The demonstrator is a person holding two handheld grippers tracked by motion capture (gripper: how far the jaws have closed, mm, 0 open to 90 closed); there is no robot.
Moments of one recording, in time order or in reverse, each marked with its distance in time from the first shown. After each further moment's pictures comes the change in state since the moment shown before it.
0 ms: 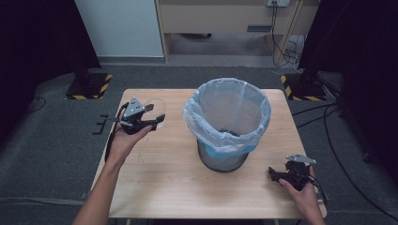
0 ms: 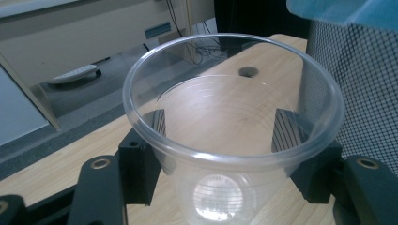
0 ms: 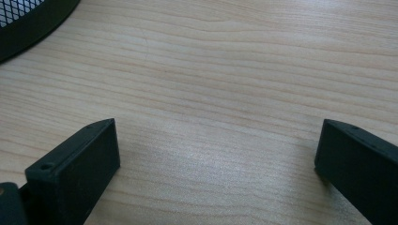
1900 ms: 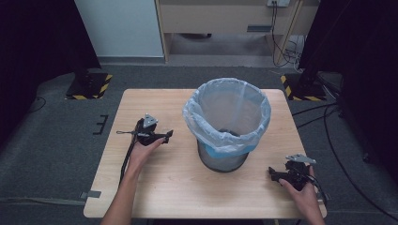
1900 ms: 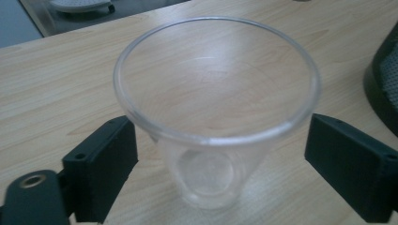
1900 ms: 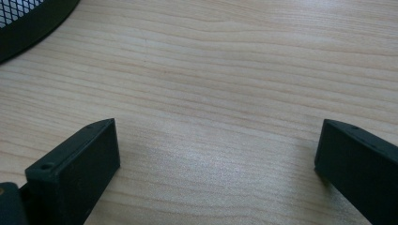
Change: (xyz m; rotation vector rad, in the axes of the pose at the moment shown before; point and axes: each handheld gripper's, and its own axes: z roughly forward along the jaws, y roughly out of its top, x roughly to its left) left arm -0.007 -0.094 0.082 0.160 0.102 -0.152; right arm 0.000 0.000 0.000 0.002 0.000 0.003
